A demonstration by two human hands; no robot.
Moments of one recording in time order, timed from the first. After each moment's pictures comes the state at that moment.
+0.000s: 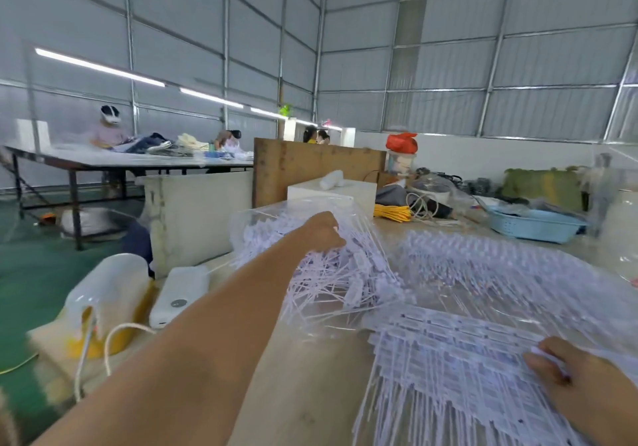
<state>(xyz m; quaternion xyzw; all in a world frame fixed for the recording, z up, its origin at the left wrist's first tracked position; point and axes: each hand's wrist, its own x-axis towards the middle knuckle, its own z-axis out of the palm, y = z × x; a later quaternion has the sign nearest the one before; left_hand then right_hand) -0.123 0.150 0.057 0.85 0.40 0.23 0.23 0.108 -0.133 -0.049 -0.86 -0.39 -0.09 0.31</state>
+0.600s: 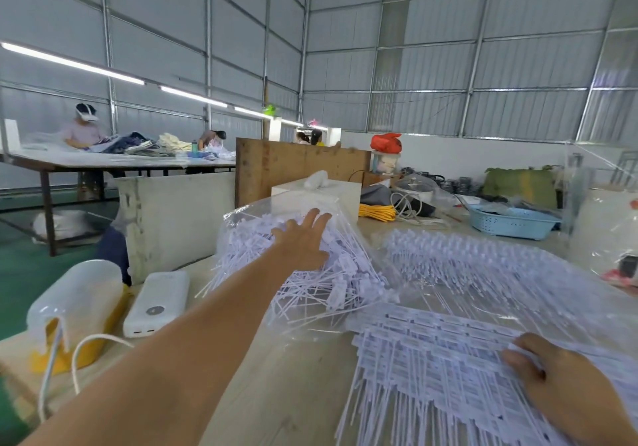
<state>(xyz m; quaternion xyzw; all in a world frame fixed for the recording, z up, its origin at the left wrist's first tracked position) -0.110 0.172 0.025 0.88 0.44 0.12 -0.08 0.090 -0.142 -0.033 -0.85 -0.45 -0.08 0.27</state>
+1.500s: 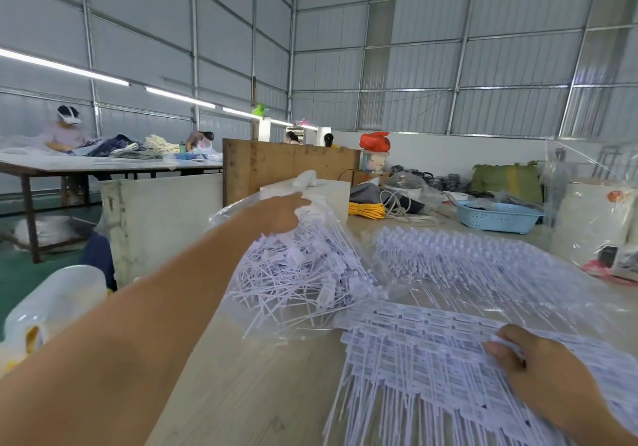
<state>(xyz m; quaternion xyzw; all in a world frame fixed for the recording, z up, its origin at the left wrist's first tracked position) -0.135 0.177 0.088 0.90 0.40 0.15 0.04 0.101 -0.140 -0.038 -0.85 -0.46 -0.10 0.23</state>
